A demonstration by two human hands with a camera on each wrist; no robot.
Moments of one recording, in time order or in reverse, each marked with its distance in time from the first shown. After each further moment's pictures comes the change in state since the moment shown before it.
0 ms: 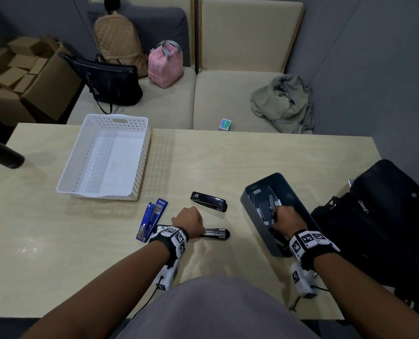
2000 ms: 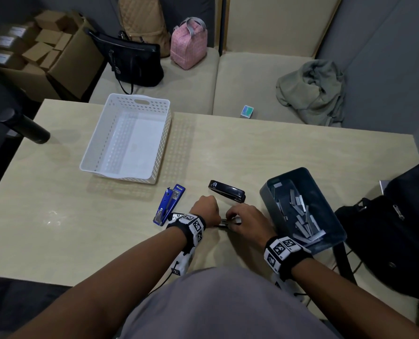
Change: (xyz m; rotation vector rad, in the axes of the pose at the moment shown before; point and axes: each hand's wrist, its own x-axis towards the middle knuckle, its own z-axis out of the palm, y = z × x) left_hand 0.017 -0.011 0.012 0.000 -0.003 0.057; right_hand -0.040 -0.111 0.049 0.179 0.000 -0.646
